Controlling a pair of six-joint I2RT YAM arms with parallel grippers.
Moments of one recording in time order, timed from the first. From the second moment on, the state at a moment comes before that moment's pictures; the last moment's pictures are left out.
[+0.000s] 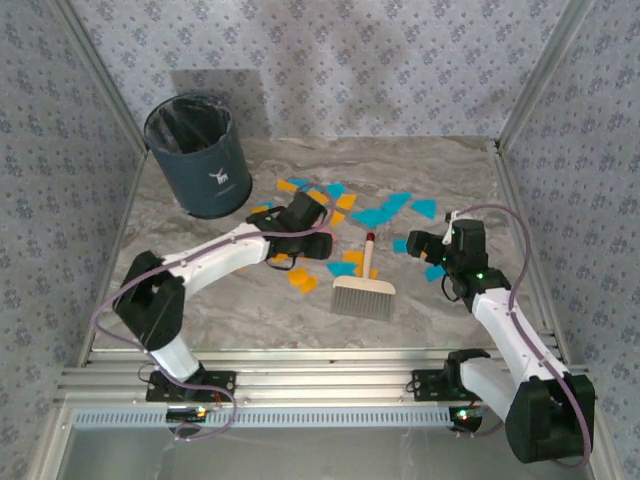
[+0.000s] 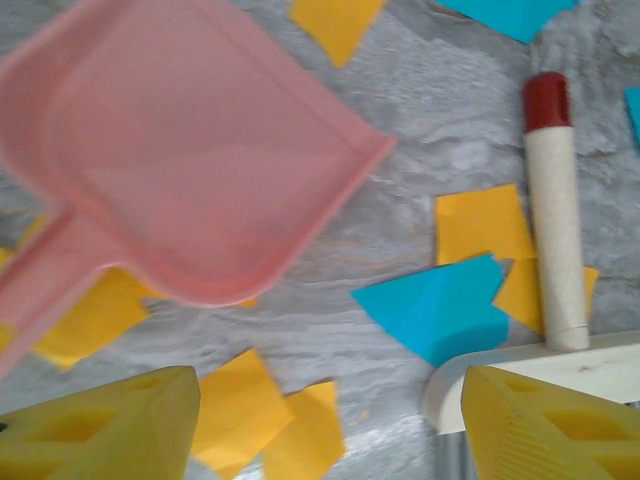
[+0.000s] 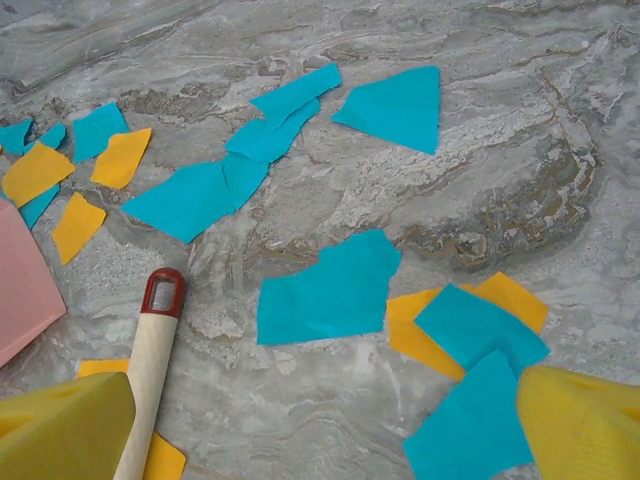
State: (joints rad) left arm -0.81 1.69 1.27 -0.61 -0.10 -0.54; right arm 0.12 0.96 0.58 -0.27 -0.02 0.33
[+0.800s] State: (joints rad) left arm -0.98 2.16 1.74 -0.72 -0.12 -0.59; right arm 0.12 0.88 0.53 -0.35 -0.01 0.33
